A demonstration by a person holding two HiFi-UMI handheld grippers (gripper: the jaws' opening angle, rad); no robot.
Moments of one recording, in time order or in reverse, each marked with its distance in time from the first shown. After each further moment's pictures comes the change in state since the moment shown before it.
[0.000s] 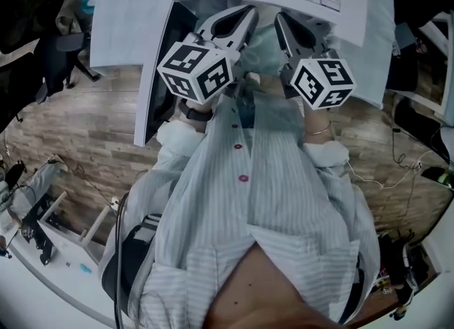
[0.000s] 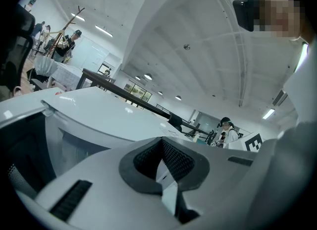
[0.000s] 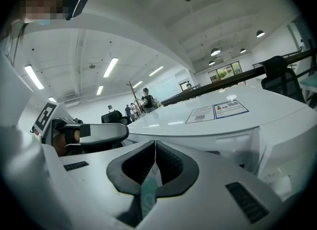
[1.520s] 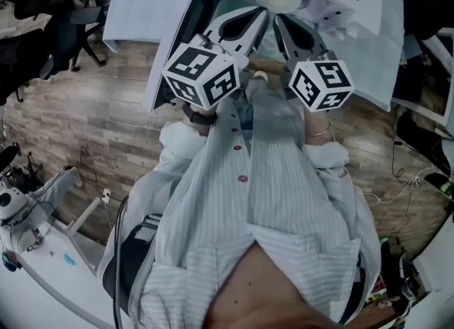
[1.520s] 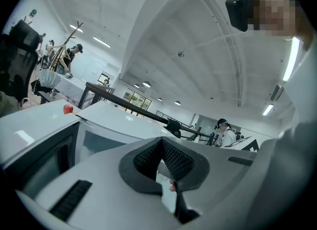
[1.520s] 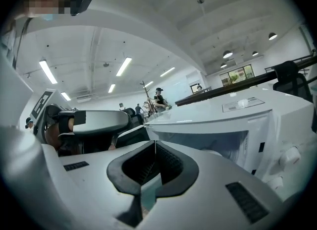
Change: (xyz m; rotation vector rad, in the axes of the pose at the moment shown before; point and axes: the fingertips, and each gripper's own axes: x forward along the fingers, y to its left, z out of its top) left arm -0.082 -0.039 -0.004 0.064 -0.085 0.012; right arm -0.026 0.082 -0.029 -0.084 -0.013 0.094
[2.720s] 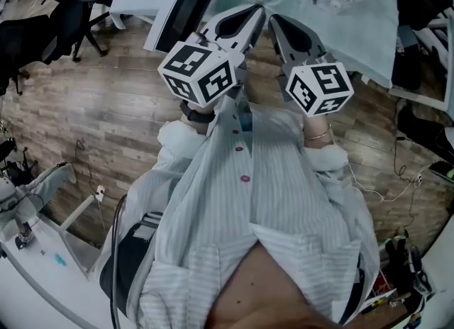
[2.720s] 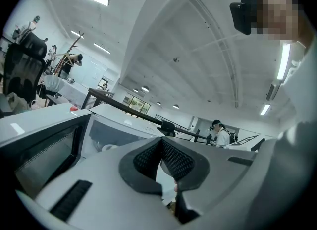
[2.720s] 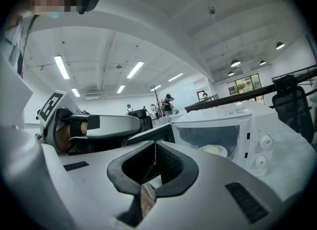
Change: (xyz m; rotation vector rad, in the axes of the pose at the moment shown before) left arm -0.118 -0.071 -0.030 0.014 -0.057 0.004; right arm -0.096 0.116 -0.032 -0.096 -0.046 0.048
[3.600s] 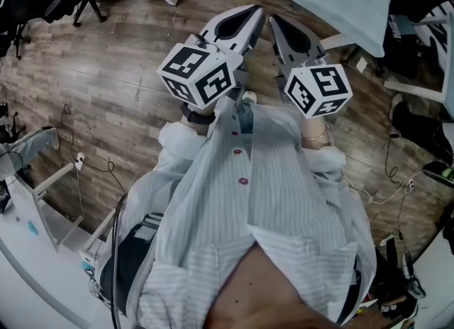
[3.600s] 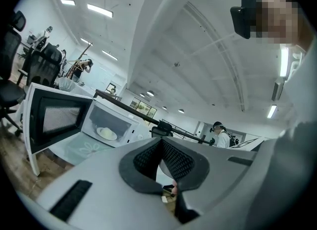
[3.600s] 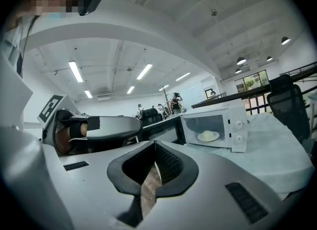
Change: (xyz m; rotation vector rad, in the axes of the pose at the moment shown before) left arm -0.080 -0.182 -0.091 -0.030 -0.068 0.098; right arm -0.202 0.051 -0.054 -0.010 0.009 0.103
